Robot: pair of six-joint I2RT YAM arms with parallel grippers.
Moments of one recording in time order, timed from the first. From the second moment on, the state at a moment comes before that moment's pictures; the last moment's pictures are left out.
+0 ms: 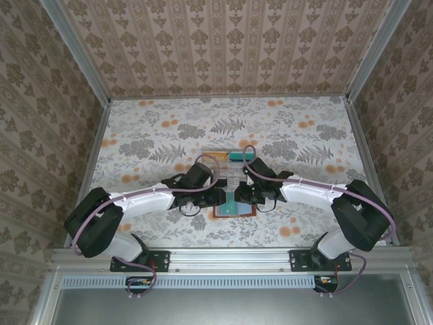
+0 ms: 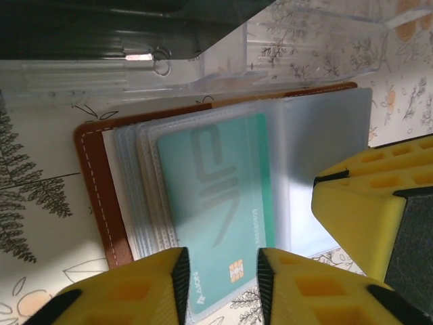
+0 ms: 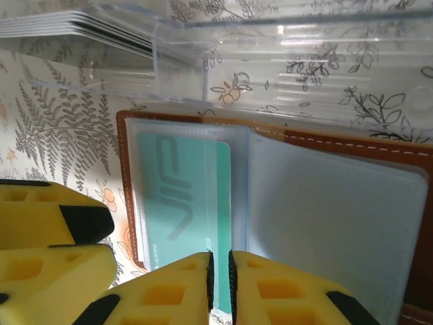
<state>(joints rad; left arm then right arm) -0.86 1.45 0.68 -0.17 0.31 -0.85 0.69 1.51 0.76 -0.29 -0.29 0.84</state>
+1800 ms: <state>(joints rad) -0.86 1.53 0.67 -0.14 0.32 -0.85 0.65 1.53 0.68 -0.21 -0.34 0.86</state>
